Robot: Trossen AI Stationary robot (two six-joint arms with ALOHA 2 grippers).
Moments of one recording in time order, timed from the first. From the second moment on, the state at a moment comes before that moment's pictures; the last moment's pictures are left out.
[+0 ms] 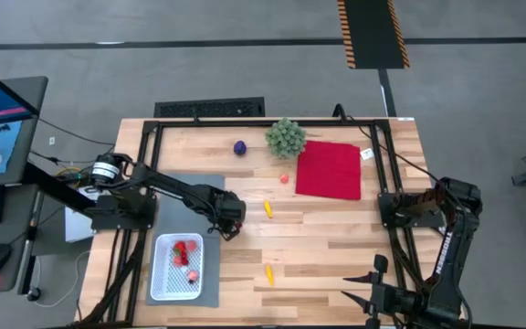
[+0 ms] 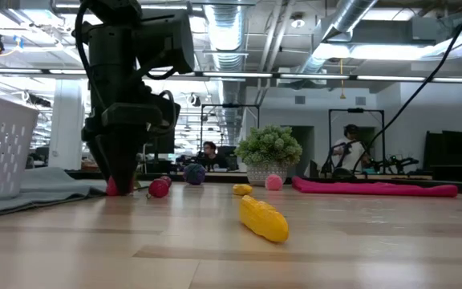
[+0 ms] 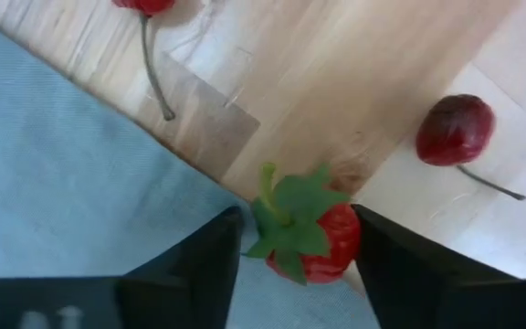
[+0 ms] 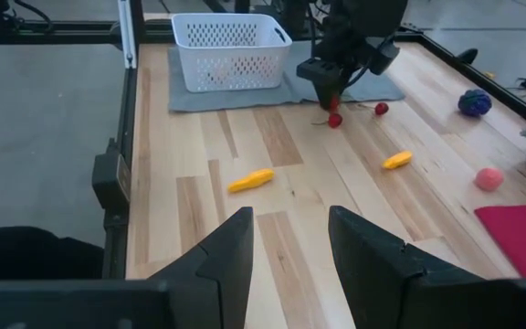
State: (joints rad) left arm -0.12 1.73 0.97 -0.66 -0.06 -0.76; right arm 1.25 1.76 1.38 -1.14 1.10 1.36
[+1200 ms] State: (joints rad) left arm -0.17 1.67 0.97 -0.63 -0.14 -0.72; right arm 1.25 1.75 1.35 -1.09 1.10 1.36
